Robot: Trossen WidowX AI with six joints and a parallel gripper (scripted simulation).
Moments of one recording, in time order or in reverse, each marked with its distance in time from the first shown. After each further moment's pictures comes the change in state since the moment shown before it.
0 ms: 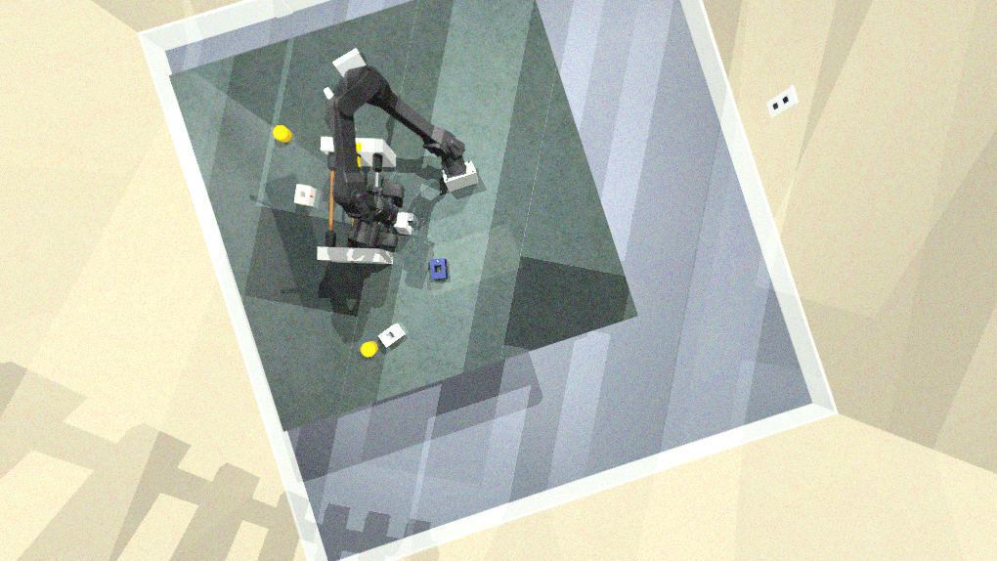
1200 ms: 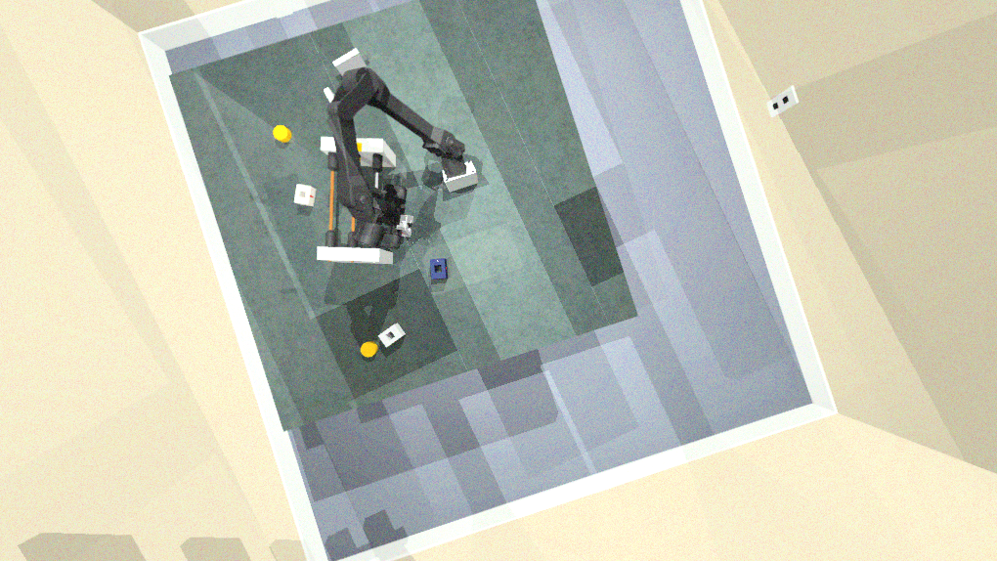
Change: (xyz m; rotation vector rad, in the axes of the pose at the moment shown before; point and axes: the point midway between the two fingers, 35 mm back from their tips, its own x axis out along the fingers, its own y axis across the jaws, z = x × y) arm 0.024 -0.002 0.000 -0.001 -0.001 -0.003
